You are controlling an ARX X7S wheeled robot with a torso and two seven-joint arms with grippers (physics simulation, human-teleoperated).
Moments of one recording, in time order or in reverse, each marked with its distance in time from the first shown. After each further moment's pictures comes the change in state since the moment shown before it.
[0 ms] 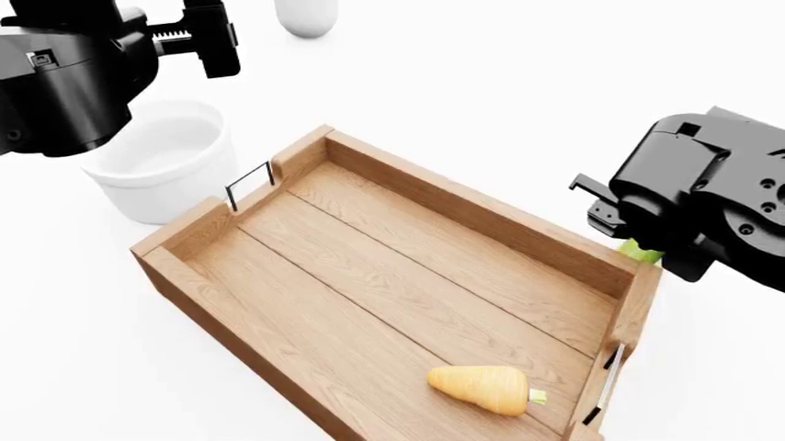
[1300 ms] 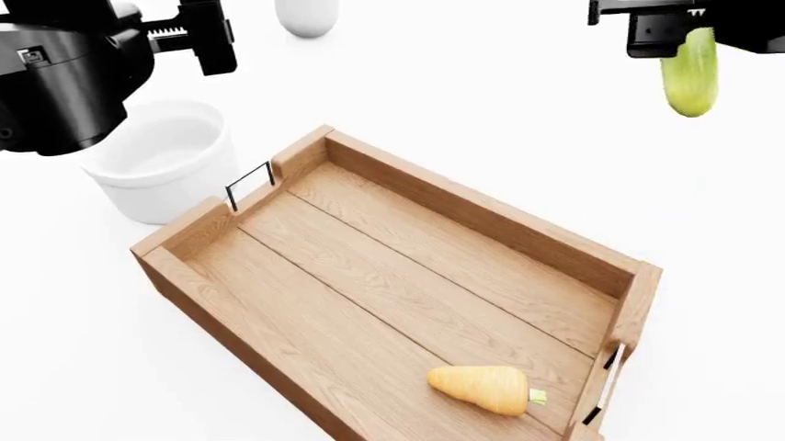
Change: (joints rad) left arm -0.004 -0.007 -0.003 0.008 -0.012 0.000 -0.012; right arm 0.435 -0.080 0.274 0.325 -0.223 1.021 -0.279
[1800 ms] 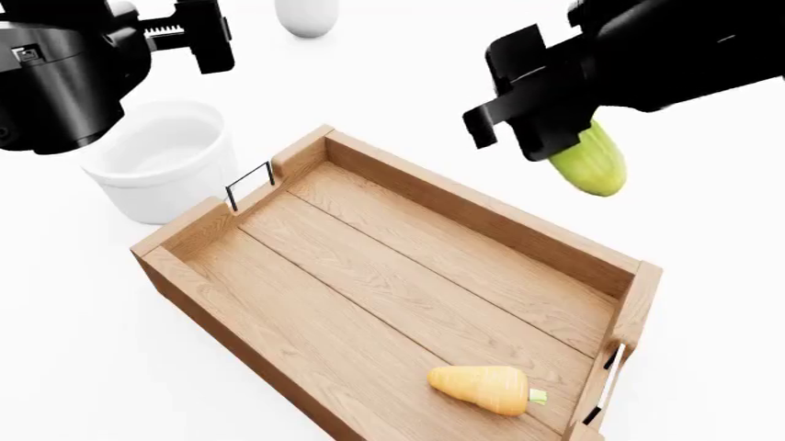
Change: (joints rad) left arm -0.002 -0.003 -0.003 -0.001 -0.005 0.001 -0.005; right arm -0.010 -0.067 0.241 -0.168 0.217 0.325 -0.063
